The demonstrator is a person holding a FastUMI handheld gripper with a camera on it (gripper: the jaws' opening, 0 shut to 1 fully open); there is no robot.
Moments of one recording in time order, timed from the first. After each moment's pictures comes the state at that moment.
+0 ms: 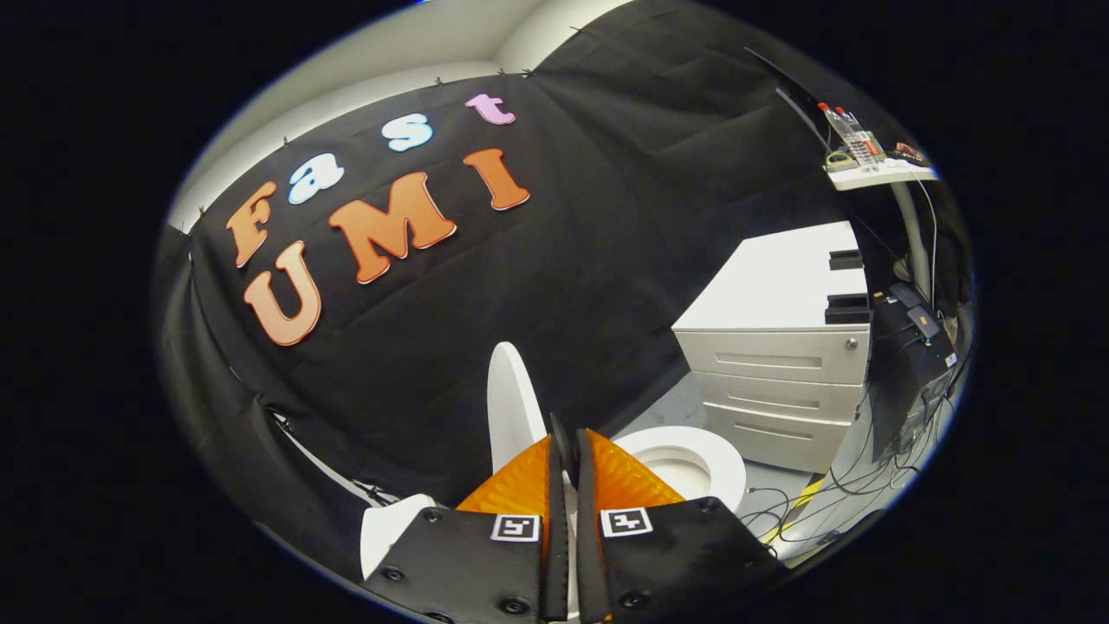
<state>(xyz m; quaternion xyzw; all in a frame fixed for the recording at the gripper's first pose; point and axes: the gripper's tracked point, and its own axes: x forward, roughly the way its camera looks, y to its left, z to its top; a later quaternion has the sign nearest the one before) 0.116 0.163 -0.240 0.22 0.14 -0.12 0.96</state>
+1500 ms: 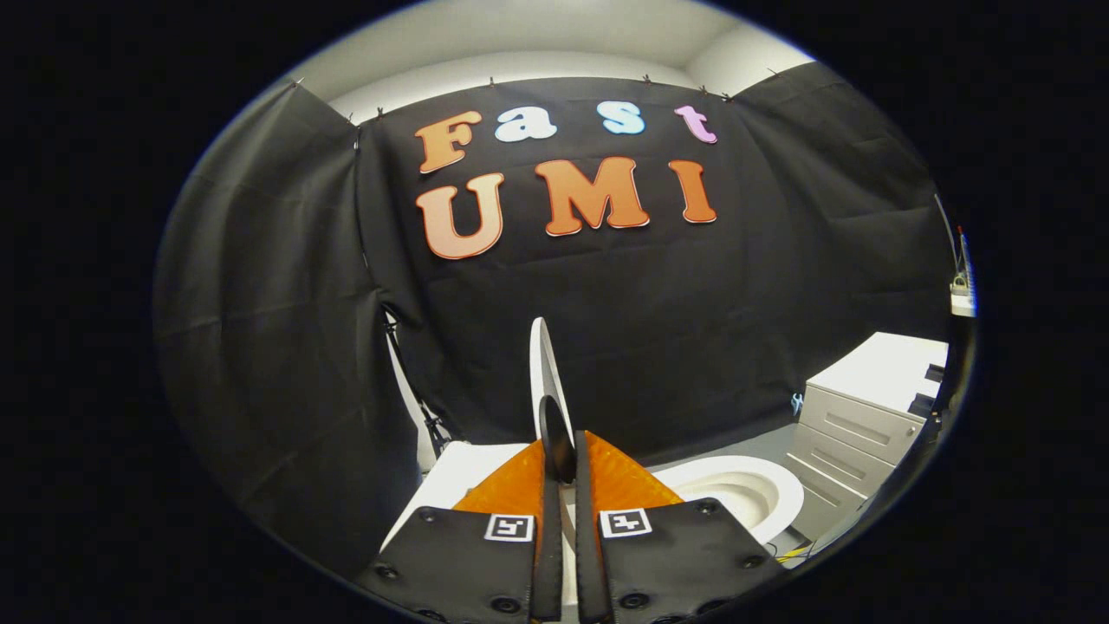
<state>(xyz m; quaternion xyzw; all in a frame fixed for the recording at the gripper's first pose) 0.071 0.395 -0.209 0.07 0.13 0.10 0.98</state>
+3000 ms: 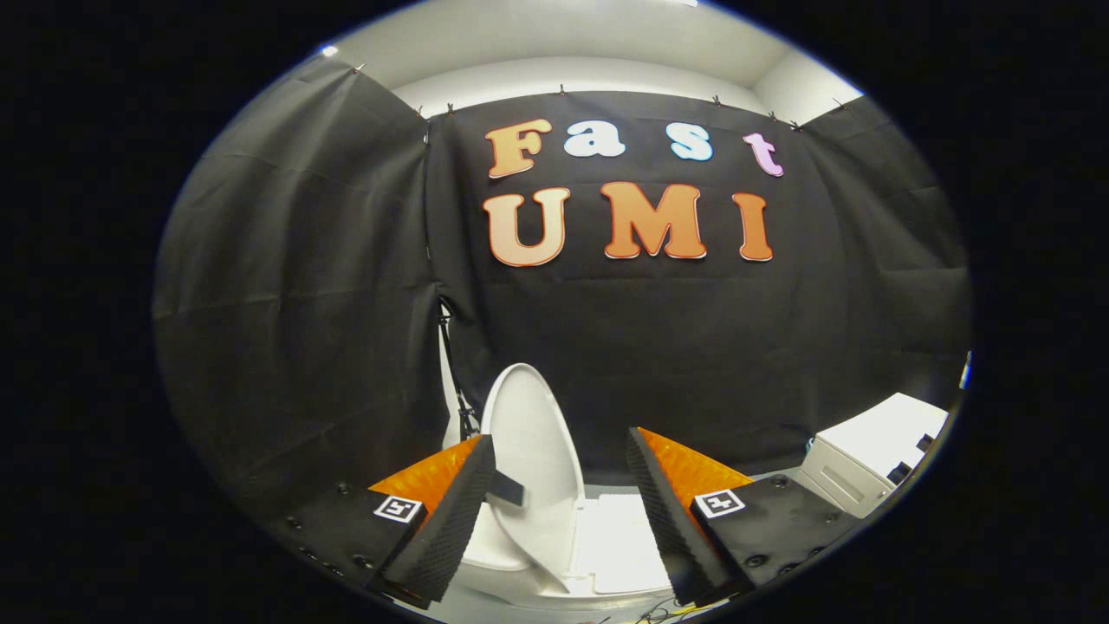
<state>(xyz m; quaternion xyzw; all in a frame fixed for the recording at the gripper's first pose) 0.037 0.372 -0.132 0.00 0.11 0.18 0.98</state>
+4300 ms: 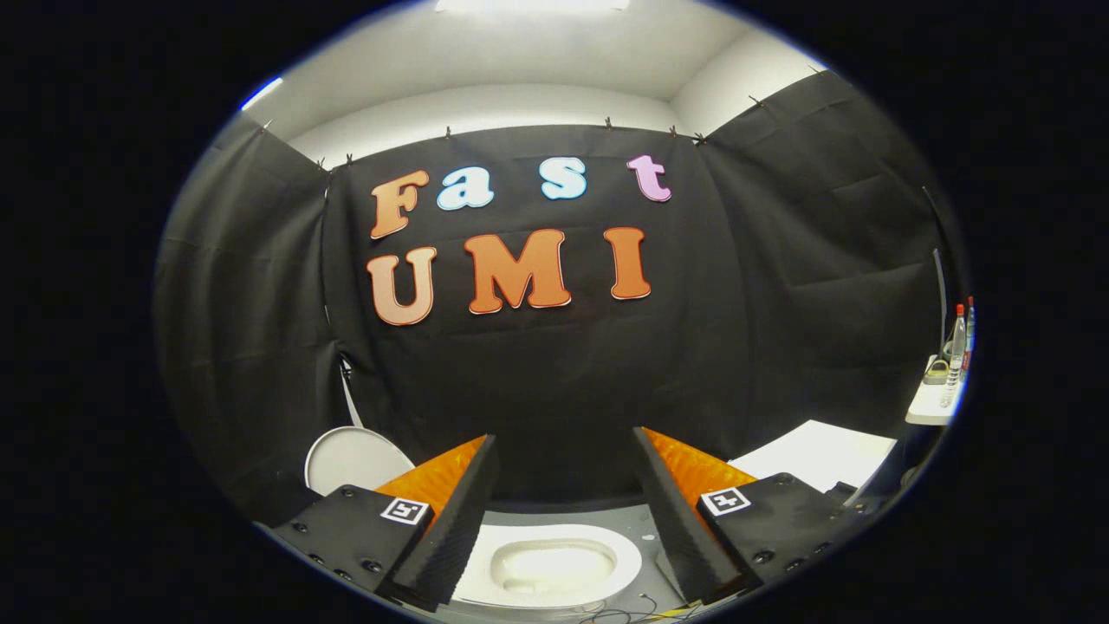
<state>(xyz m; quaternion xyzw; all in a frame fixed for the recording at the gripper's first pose) 0.105 0.073 -0.013 0.03 0.06 0.08 0.99</state>
